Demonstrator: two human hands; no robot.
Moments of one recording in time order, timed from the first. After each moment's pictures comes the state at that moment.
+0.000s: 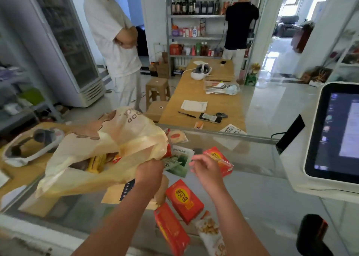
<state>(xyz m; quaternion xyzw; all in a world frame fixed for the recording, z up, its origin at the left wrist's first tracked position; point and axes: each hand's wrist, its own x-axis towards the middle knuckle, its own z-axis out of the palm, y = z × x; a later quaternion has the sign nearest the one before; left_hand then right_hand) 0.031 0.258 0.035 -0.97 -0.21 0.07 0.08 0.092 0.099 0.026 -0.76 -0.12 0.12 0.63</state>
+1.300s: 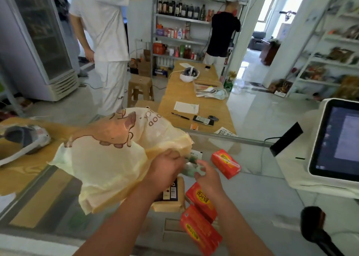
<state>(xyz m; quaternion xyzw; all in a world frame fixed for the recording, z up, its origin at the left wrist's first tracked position) 0.026 0.336 0.020 -0.94 0.16 -0.27 -0.12 0.065 0.171 0.006 -0.88 -0.08 0.07 0.46</state>
